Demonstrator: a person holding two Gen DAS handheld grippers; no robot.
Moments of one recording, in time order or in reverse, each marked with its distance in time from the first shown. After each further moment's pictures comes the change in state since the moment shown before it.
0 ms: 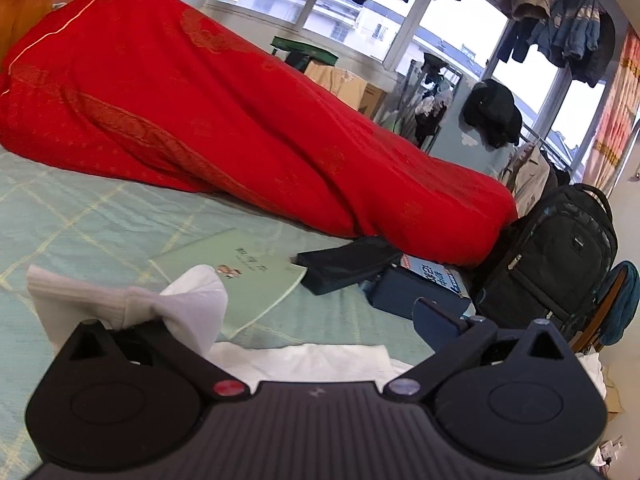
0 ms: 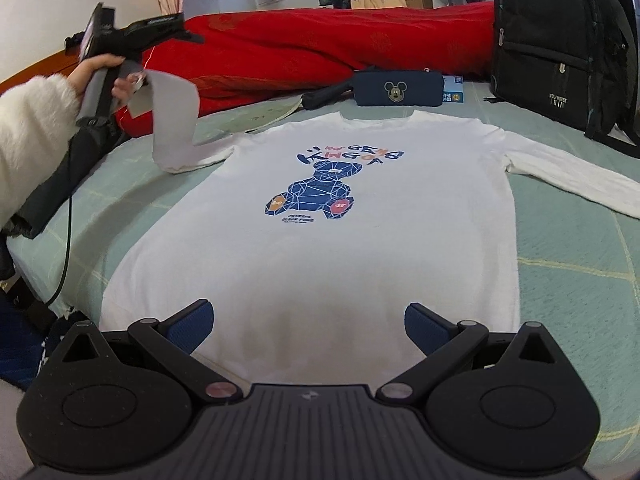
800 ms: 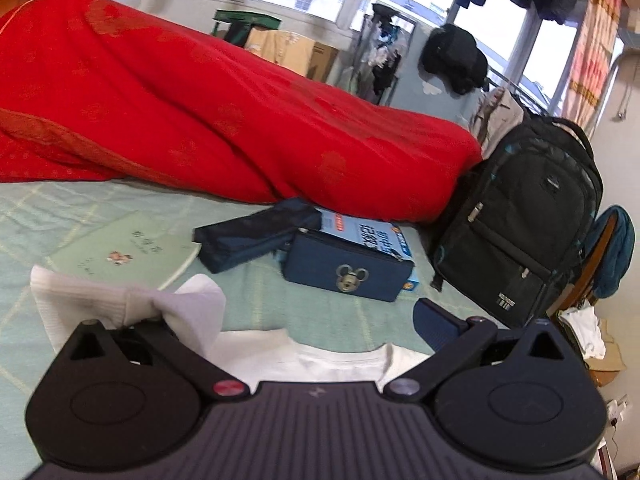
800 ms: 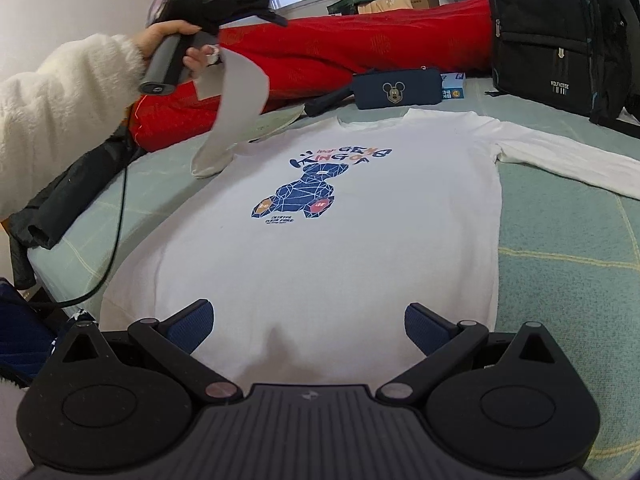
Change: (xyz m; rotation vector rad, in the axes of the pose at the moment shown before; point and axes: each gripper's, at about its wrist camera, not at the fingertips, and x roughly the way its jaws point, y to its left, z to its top) left arm 0.071 -0.135 -0.019 0.124 0.097 -0.035; right arm -0.003 -0.048 -0.012 0.035 -0.039 0.097
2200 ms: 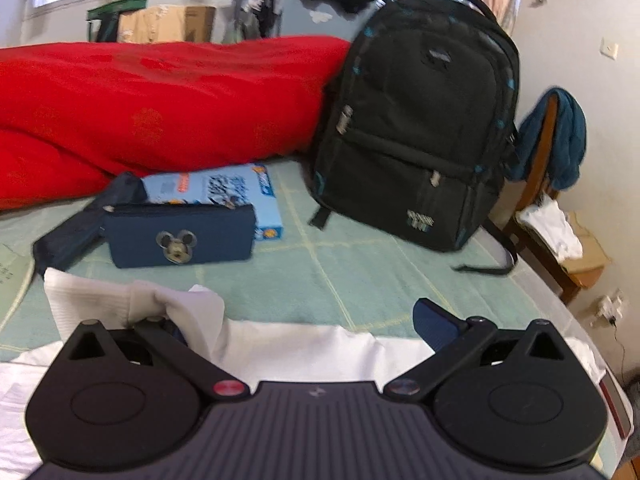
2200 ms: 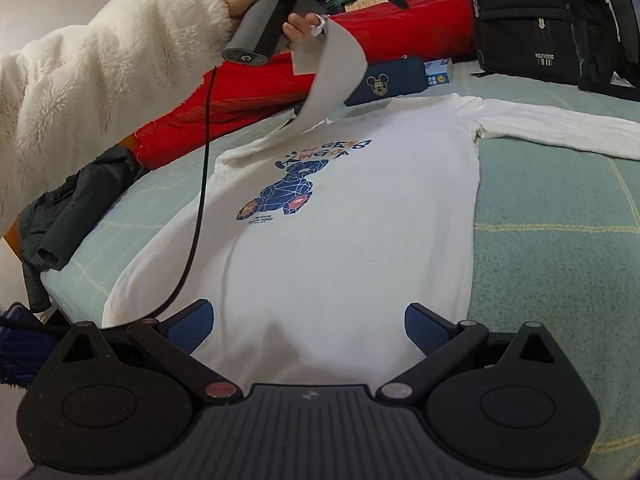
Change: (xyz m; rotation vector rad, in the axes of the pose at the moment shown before) left arm 0.086 -0.178 -0.044 0.295 0.167 -0.137; right arm -0.001 -0.036 -0.011 0.082 -0.012 0.050
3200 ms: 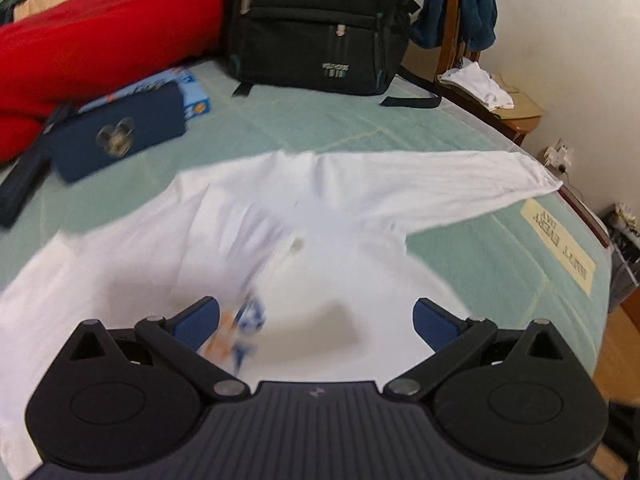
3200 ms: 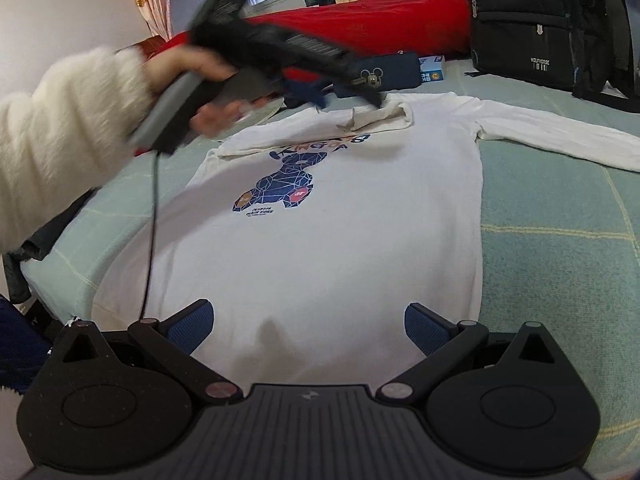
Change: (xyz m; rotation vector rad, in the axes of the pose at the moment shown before) left arm -0.047 0.026 -0.110 0.249 0.235 -0.162; right arm 0.005 0.028 0.006 -0.019 0.040 -0.085
